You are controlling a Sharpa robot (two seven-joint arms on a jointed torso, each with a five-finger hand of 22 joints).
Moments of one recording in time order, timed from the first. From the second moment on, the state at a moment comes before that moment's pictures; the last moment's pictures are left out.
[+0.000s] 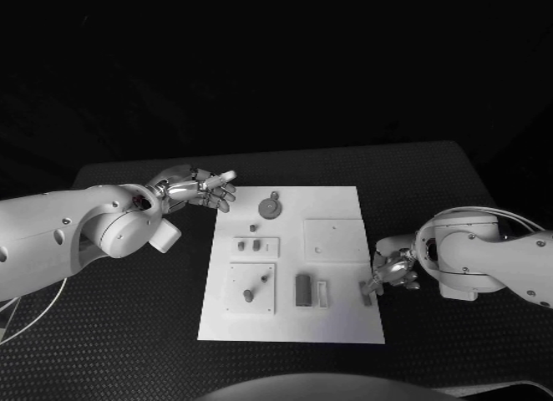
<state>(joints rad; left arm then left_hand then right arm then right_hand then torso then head) 1.35 -0.92 -0.24 1.49 -0.33 -0.13 0.12 1.00 -0.21 0.21 0.29 0.05 0.73 0.19 0.29 0.53 1.01 0.18 0.07 0.22 0.89 0.14 0.32 0.70 0.04 0.84 0.04 0.07 0.80 1.28 -1.02 -0.25 1.74 -1.19 0.27 -0.56 0.75 -0.11 0.53 -0.13 0.05 1.06 0.06 0.28 0.70 1.25 -0.04 1.01 1.18 1.29 -0.15 1.42 0.91 0.24 1.21 -0.04 0.77 1.31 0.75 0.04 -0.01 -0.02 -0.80</state>
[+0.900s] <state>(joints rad) 1.35 -0.91 -0.24 1.48 -0.33 -0.12 0.12 1.00 -0.21 0.21 0.29 0.05 0.73 0.19 0.29 0.53 1.01 0.18 0.07 0.22 0.89 0.14 0.32 0.71 0.04 0.84 0.04 0.07 0.80 1.24 -0.99 -0.25 1.73 -1.25 0.26 -0.57 0.74 -0.11 0.54 -0.14 0.05 1.07 0.06 0.28 0.70 1.25 -0.05 1.01 1.18 1.29 -0.14 1.42 0.91 0.24 1.21 -0.04 0.77 1.31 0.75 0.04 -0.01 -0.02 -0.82</state>
